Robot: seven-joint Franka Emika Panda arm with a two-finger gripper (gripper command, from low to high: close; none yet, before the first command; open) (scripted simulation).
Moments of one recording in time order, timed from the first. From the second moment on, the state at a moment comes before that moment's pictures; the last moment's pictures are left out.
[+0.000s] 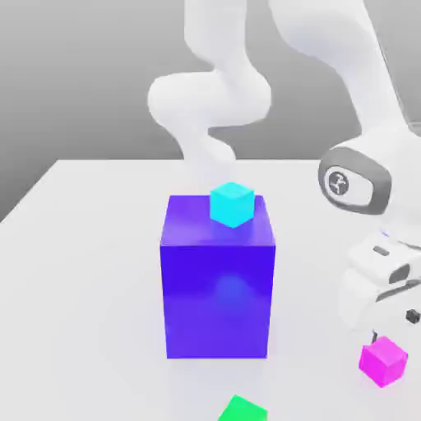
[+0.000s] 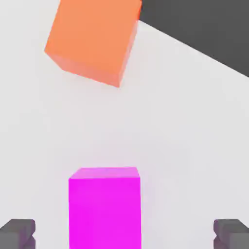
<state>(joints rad) 0.23 0.38 0.31 -2.41 -0.30 2.76 1.09</state>
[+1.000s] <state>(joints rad) -0.07 0.38 0.14 -2.31 -0.11 2.68 0.93</state>
